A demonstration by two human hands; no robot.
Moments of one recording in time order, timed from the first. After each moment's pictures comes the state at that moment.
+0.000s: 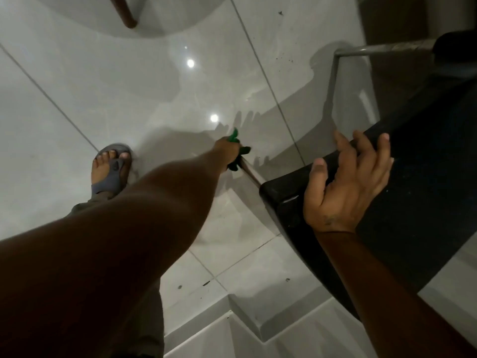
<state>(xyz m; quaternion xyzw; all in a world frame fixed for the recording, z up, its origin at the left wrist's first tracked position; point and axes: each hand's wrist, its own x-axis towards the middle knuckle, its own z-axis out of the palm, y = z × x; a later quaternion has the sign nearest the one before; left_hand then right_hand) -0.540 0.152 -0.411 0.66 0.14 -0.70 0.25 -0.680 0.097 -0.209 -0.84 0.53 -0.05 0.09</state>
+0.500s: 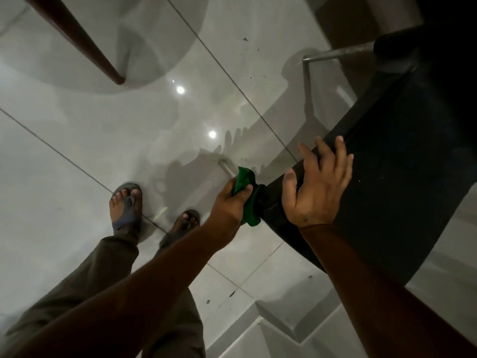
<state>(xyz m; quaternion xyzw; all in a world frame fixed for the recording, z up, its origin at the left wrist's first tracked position) -0.569 0.209 -0.271 0.52 0.17 -0.70 0.46 -0.674 0.096 -0.203 -0.84 0.54 -0.01 0.09</state>
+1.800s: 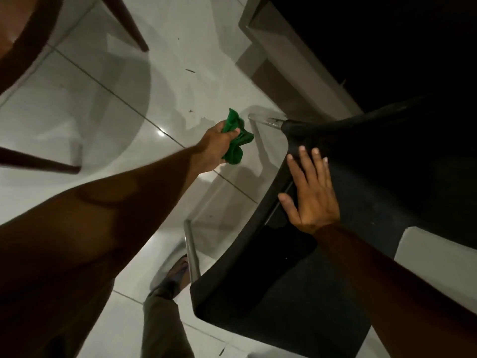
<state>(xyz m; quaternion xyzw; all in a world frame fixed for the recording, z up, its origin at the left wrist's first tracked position) -0.499 -0.135 -0.284 0.59 -0.04 -0.72 0.37 -0.756 -0.120 -0.205 -0.89 0.43 0.07 0.11</state>
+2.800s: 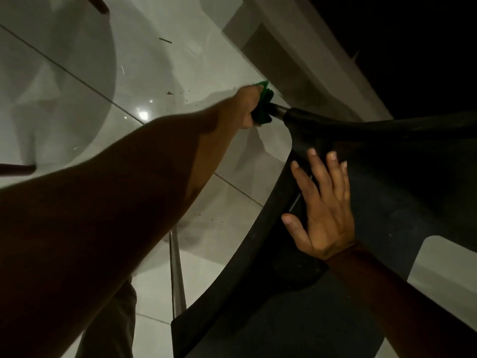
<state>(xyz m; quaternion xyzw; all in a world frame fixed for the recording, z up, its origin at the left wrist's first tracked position) -0.563 -0.260 -0.346 0.57 0.10 -0.74 0.34 -0.767 -0.122 -0.226 -0.90 0.43 0.01 0.09</state>
